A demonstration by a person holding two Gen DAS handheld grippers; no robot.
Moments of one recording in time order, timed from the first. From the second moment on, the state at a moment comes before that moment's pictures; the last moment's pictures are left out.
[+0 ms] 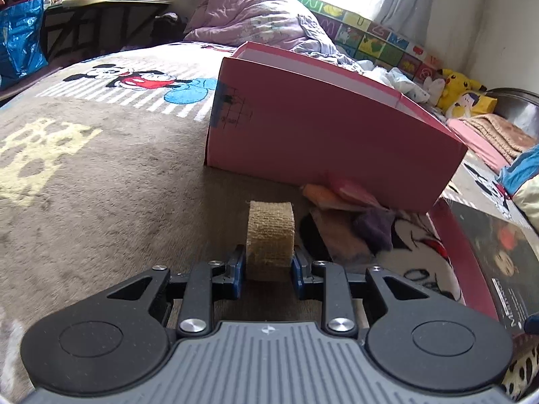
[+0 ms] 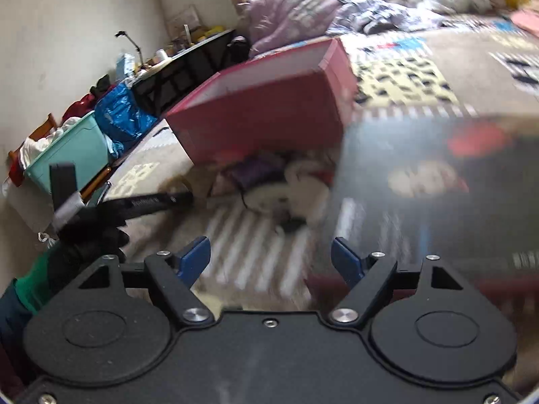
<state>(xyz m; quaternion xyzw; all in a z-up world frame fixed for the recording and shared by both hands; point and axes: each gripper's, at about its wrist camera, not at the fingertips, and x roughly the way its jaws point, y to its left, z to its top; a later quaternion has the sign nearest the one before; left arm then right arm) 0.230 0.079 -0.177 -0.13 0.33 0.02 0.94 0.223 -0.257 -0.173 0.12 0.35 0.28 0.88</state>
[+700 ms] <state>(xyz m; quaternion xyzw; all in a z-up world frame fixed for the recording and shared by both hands) 0.207 0.054 -0.127 -0.09 0.32 0.02 0.94 0.186 -0.290 -0.205 0.14 0.30 0.28 0.90</state>
